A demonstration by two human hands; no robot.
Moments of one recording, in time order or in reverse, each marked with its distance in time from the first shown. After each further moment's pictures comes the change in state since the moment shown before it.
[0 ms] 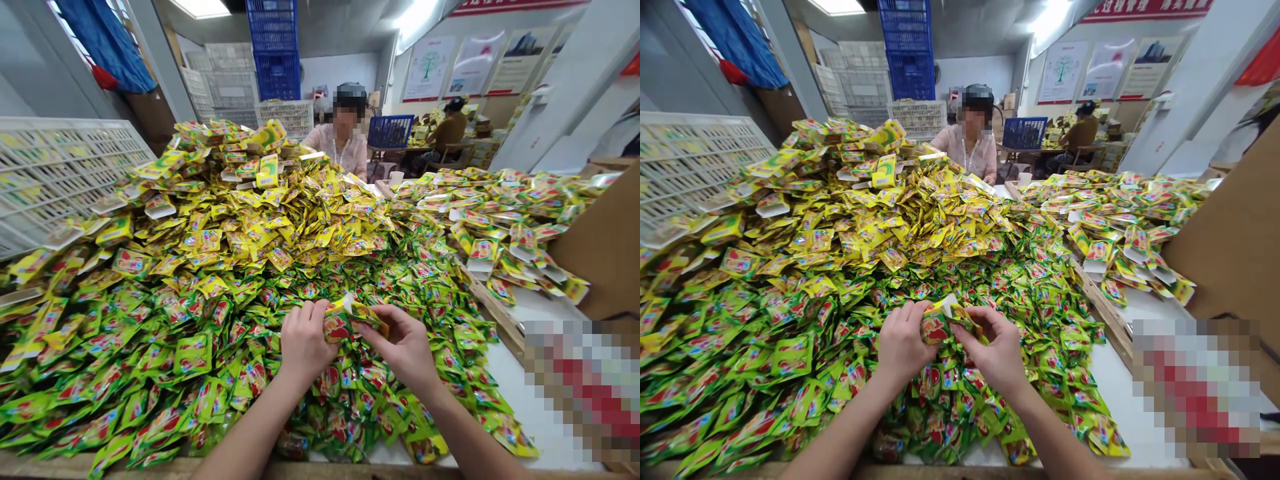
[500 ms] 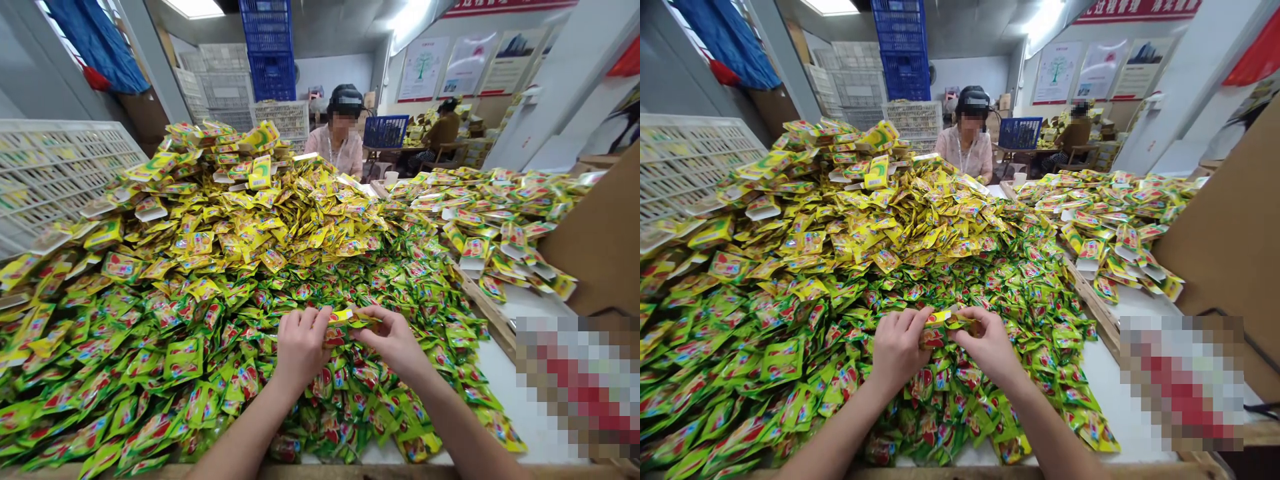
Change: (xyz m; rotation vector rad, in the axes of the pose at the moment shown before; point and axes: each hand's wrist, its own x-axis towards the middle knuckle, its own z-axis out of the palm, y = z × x) left_hand -0.003 0.003 -0.001 0.074 0.077 0.177; right_hand 0.012 -0.012 -0.009 0.030 -0.135 0.297
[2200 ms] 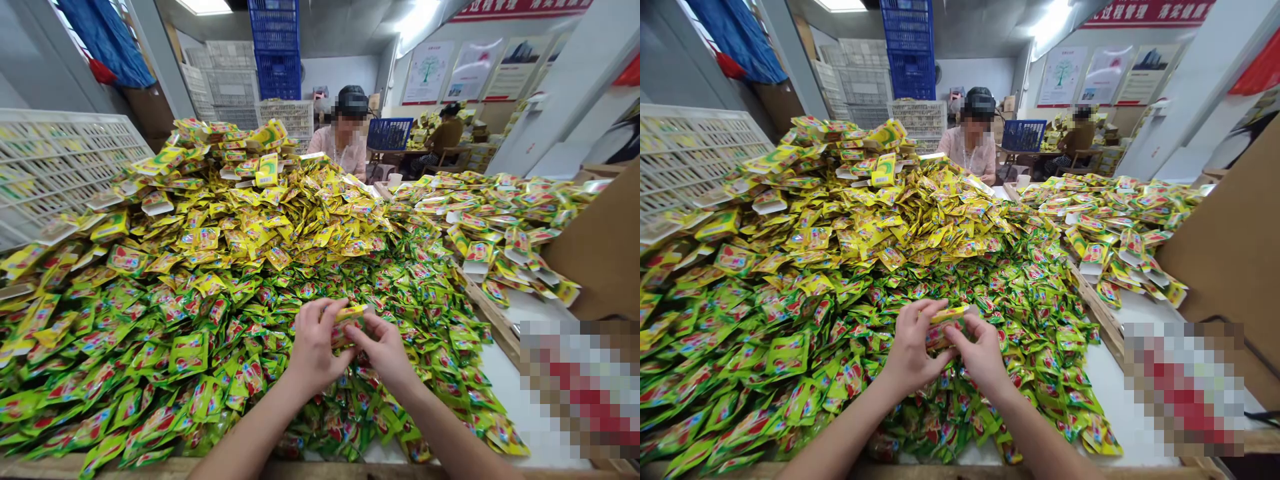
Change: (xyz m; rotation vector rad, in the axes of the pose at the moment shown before) left_hand 0.001 0.006 -0.006 -0.525 -0.180 -0.200; right_hand -0.002 0.023 0.022 0.089 0.018 -0.114
